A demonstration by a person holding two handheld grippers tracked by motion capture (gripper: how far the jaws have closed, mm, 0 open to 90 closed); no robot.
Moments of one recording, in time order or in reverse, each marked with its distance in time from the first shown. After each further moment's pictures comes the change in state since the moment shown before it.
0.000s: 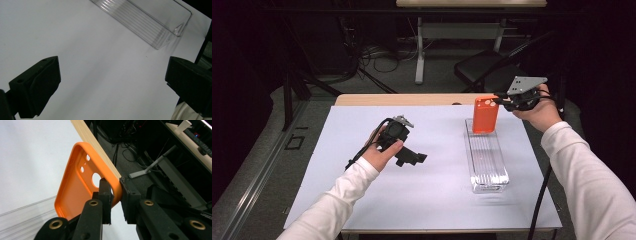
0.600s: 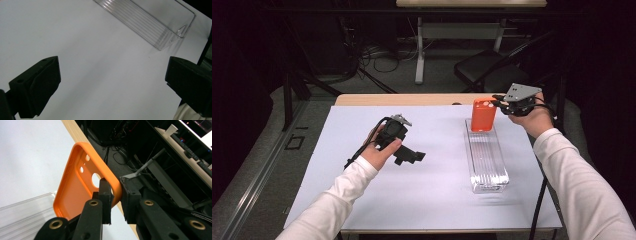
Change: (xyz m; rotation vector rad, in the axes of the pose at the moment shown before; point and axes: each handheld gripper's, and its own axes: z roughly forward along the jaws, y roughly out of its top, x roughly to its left) left arm 0.005 -0.001 -0.001 0.002 0.009 -0.010; right arm 0.010 -0.021 0.018 -0.033 -0.086 -0.025
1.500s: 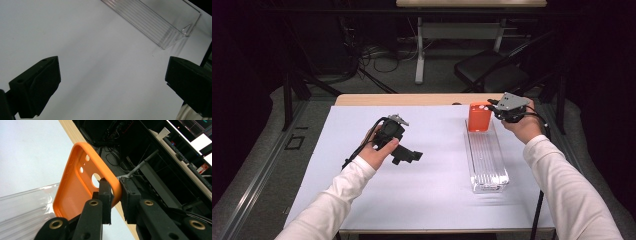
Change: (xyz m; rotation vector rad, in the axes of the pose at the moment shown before) left arm 0.007 -0.005 -0.001 0.002 0.009 -0.019; right arm 0.018 -0.022 0.027 -0.013 -0.066 -0.045
